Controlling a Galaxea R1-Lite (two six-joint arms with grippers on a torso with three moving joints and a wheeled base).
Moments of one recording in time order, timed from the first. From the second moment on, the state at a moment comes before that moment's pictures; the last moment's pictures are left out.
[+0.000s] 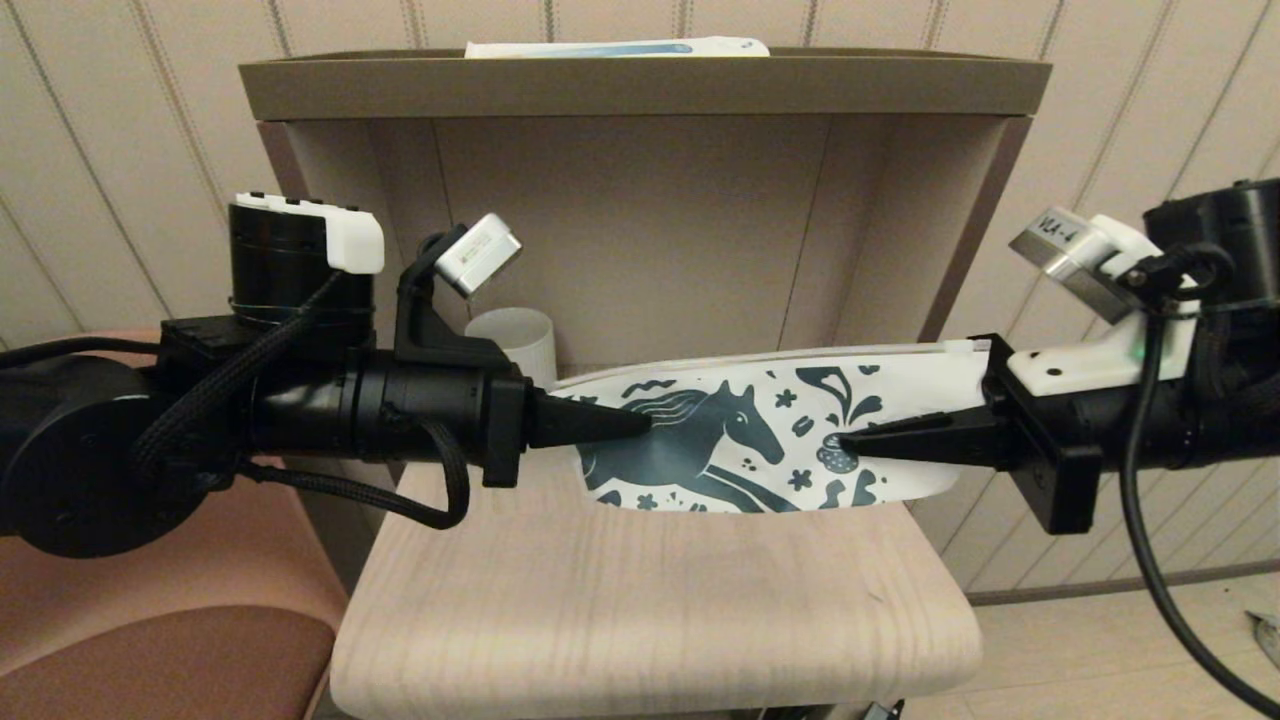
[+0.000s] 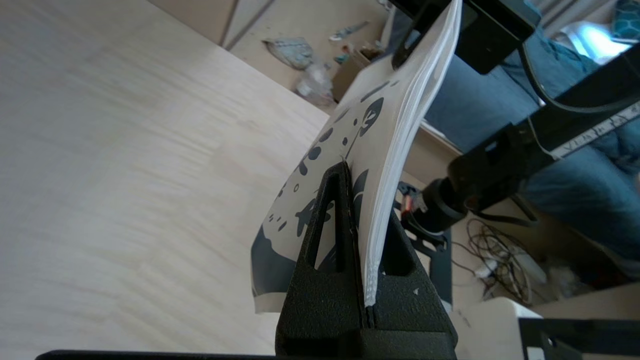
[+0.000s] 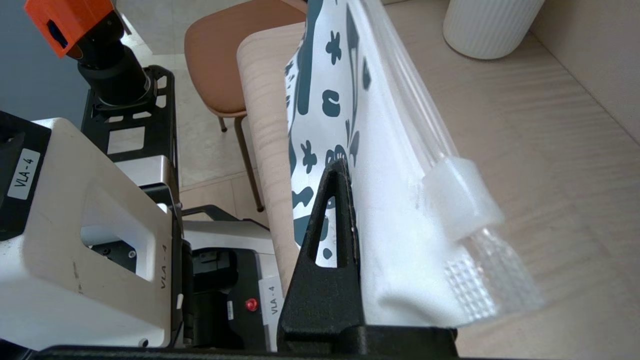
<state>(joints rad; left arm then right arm) -0.57 1.67 -1.03 -0.37 -0.86 -0.23 0.25 1.46 -1.08 0.09 1.00 -0.49</state>
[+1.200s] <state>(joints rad) -0.56 1.59 -1.03 -0.38 -0.90 -0.22 0.27 1.46 -1.06 0.14 1.00 -0.49</state>
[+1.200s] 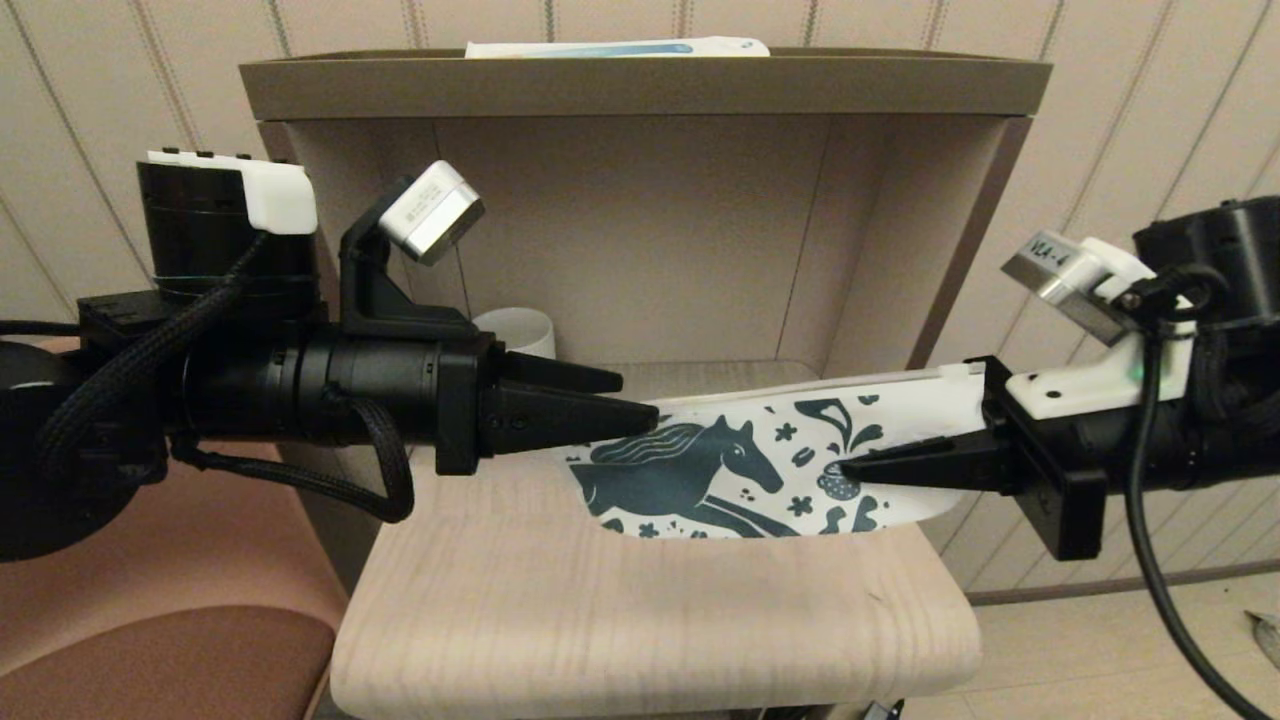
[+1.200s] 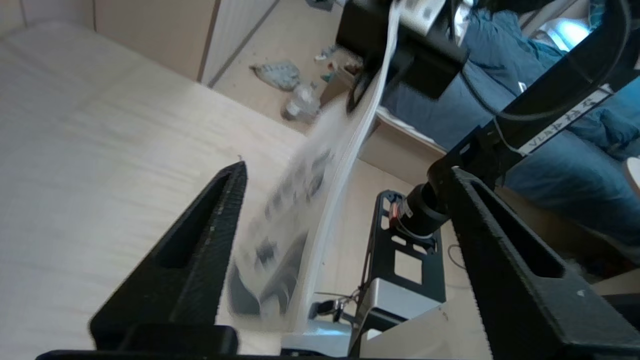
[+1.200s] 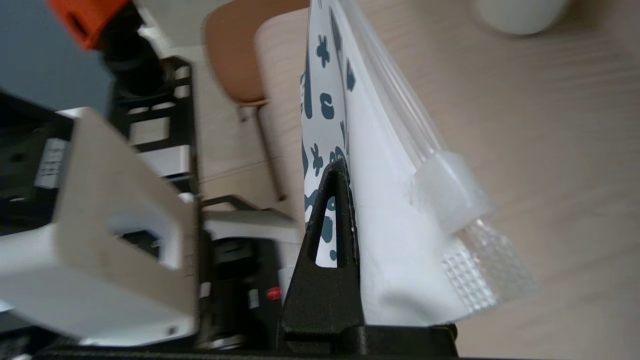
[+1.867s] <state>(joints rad) -0.56 1.58 -1.03 -0.39 -0.92 -0.22 0.50 1.55 -1.12 0.24 1.01 -0.43</state>
